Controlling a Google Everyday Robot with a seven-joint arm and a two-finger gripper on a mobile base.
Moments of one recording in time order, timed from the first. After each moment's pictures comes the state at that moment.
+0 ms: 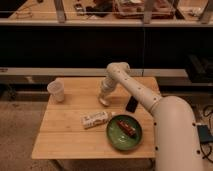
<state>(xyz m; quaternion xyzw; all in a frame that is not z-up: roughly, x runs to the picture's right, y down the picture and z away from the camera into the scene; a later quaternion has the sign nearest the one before) -0.001 0.043 0.946 -0.07 -0.34 -0.65 0.68</state>
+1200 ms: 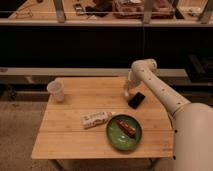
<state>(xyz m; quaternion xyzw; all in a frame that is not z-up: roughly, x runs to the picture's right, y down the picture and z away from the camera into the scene) 0.152 -0.025 0.966 -0.08 -0.19 -0.58 0.79</state>
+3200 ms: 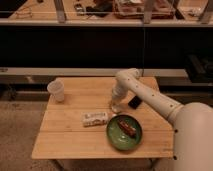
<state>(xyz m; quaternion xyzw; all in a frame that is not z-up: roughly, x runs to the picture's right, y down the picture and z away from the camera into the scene) 0.092 0.069 0.927 -0.12 -0.28 -0.63 0.71</state>
